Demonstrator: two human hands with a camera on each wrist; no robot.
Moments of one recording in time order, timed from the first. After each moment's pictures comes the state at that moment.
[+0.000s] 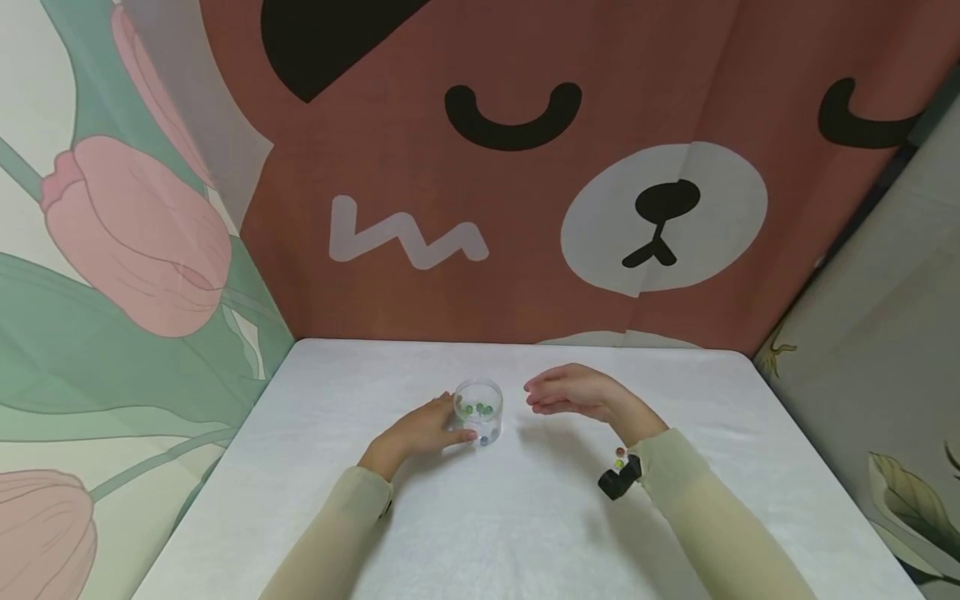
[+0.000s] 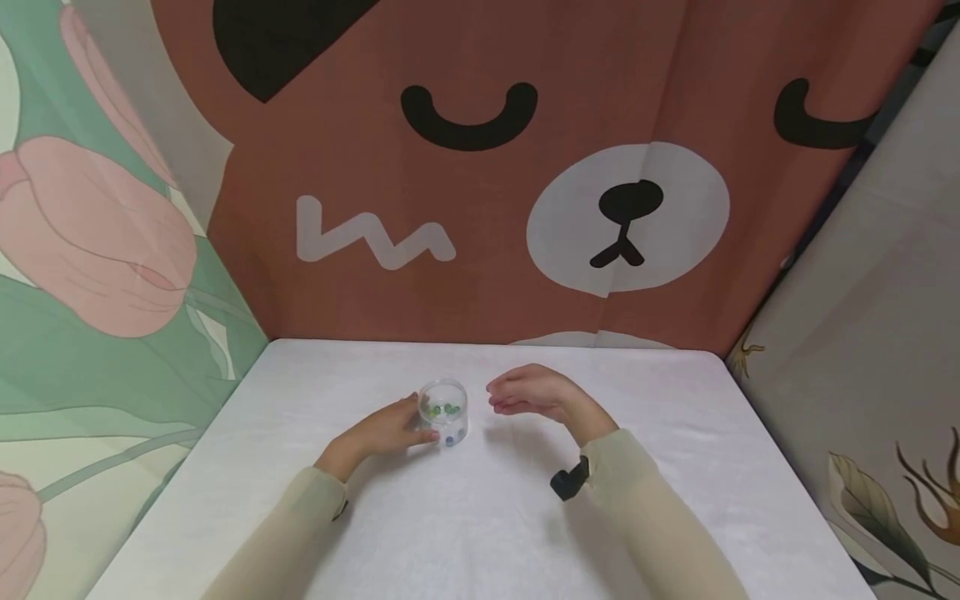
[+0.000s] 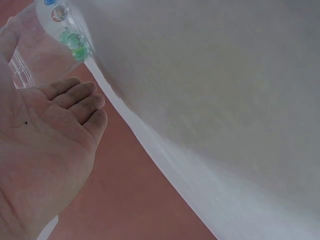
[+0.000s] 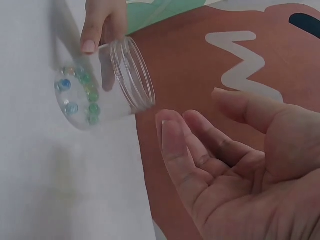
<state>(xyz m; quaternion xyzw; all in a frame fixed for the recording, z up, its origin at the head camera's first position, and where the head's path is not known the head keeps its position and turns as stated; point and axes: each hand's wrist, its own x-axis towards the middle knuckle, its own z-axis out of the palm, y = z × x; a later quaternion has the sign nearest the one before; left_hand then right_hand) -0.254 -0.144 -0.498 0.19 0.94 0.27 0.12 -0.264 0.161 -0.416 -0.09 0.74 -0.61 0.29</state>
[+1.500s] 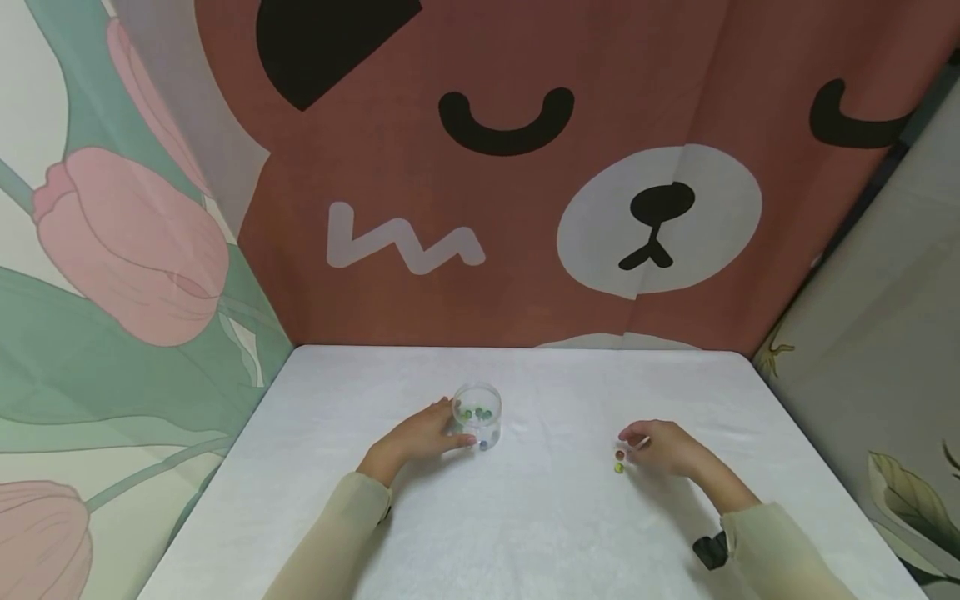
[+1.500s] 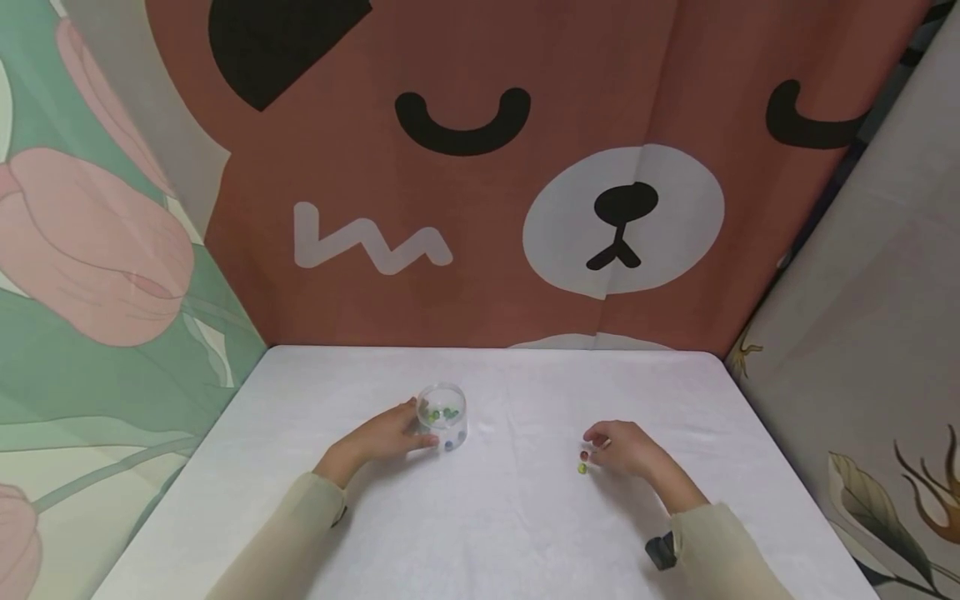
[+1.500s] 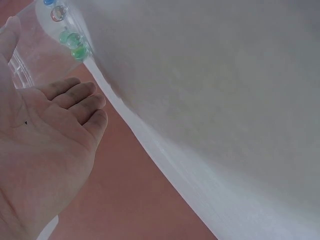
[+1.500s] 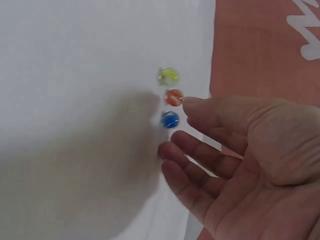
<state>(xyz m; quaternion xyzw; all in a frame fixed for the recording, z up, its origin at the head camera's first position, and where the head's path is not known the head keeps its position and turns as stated) -0.254 -0.144 -0.500 0.20 0.93 0.27 0.12 -0.207 0.279 -0.470 -0.08 0.94 -0.29 0.14</state>
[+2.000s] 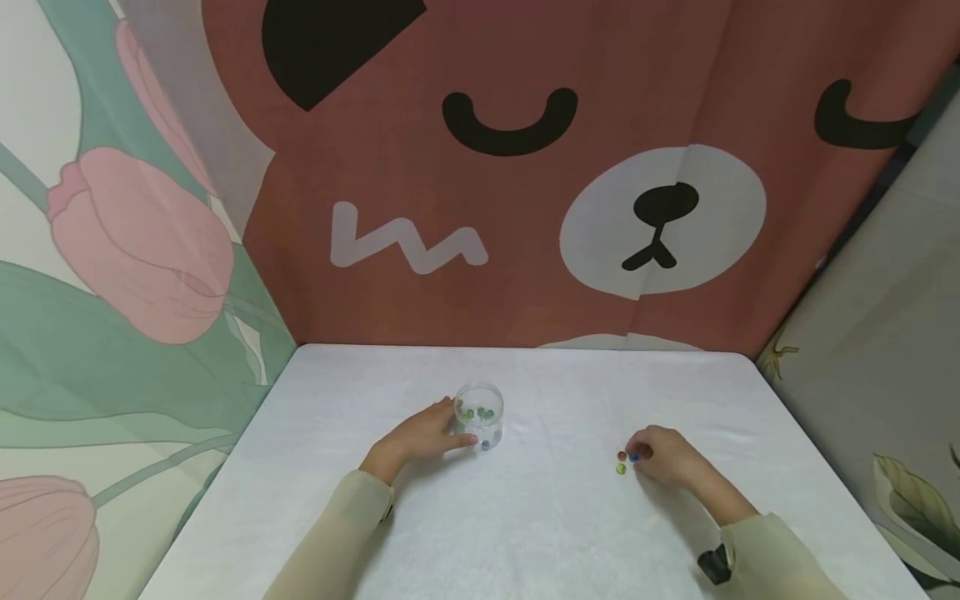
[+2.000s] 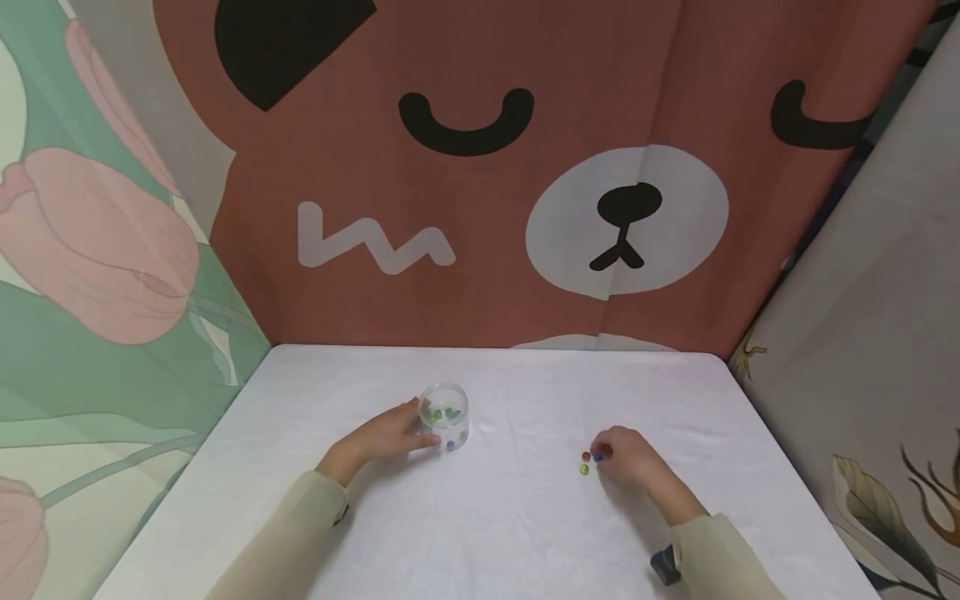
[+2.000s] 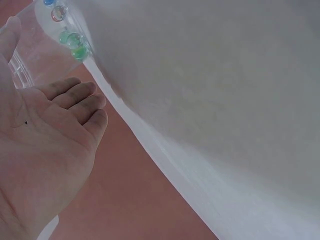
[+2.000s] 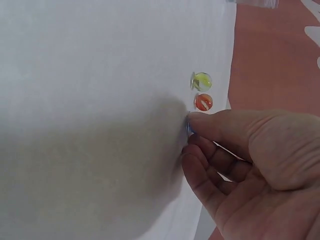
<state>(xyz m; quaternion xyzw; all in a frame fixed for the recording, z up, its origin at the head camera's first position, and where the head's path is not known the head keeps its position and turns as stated) -0.253 -0.143 -0.498 0.18 0.94 0.27 0.12 -0.204 0.280 -0.493 -0.09 0.96 -0.24 0.09</state>
